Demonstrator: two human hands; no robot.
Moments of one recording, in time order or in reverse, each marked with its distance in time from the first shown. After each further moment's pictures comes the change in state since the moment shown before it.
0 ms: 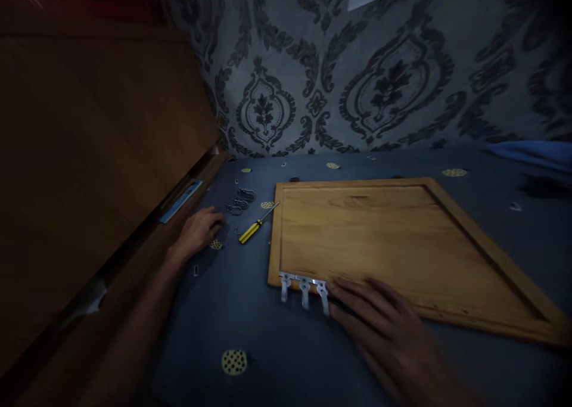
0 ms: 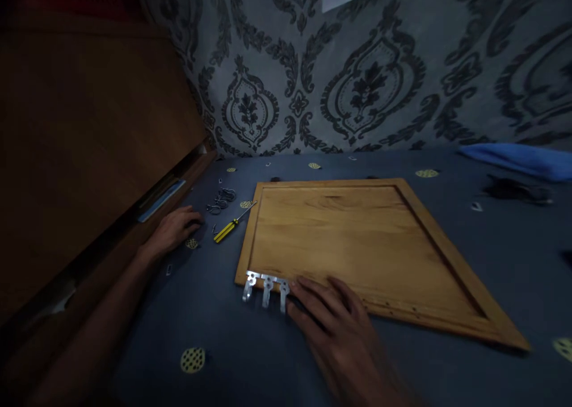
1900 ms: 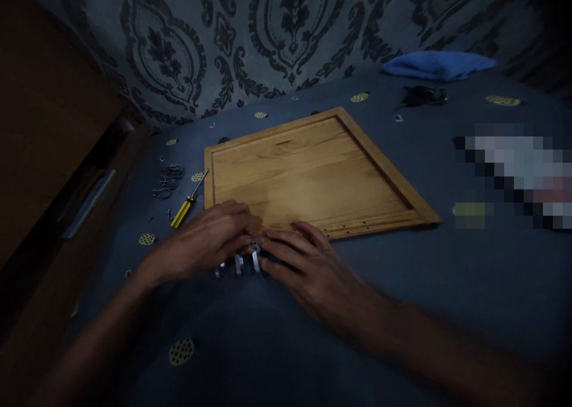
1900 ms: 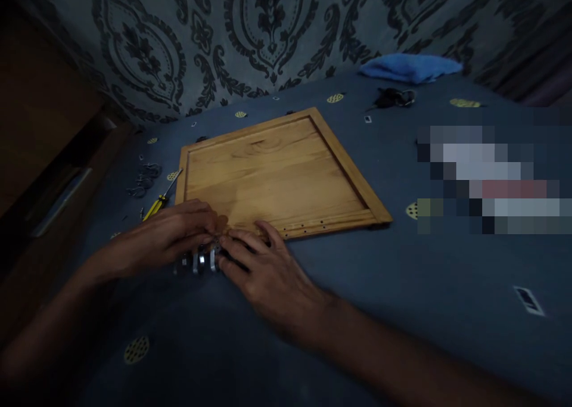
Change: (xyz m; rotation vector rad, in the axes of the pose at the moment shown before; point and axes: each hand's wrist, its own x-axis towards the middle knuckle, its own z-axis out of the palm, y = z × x) left_hand 0.021 0.175 -0.016 -0.333 -0.519 0.605; right_hand 0.014 -0.018 -0.021 0.183 -0.194 0.232
